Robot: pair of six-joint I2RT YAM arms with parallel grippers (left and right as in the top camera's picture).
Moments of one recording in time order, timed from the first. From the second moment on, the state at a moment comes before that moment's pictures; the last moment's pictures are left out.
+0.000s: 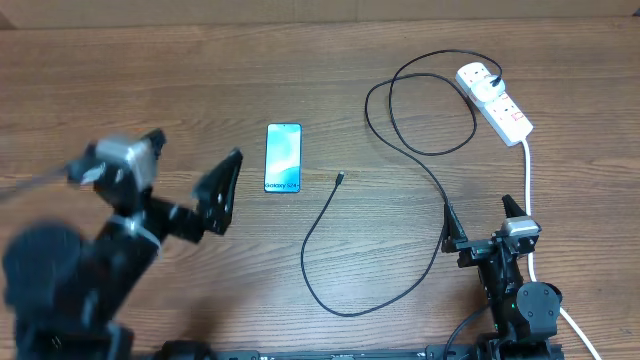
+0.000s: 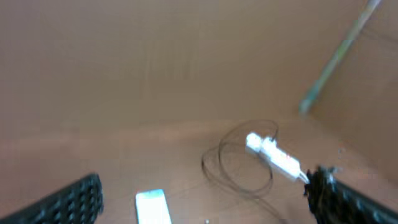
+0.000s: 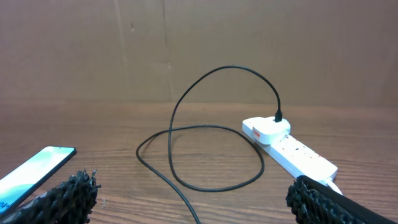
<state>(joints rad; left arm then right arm) -0.04 0.75 1.23 -0.63 0.39 -0.19 0.05 0.01 0.02 -0.03 -0.08 0.03</state>
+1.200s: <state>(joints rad) -0.33 1.65 1.92 -1.50 0.25 -0.16 0.05 0.01 0.02 -0.03 -0.08 0.03</state>
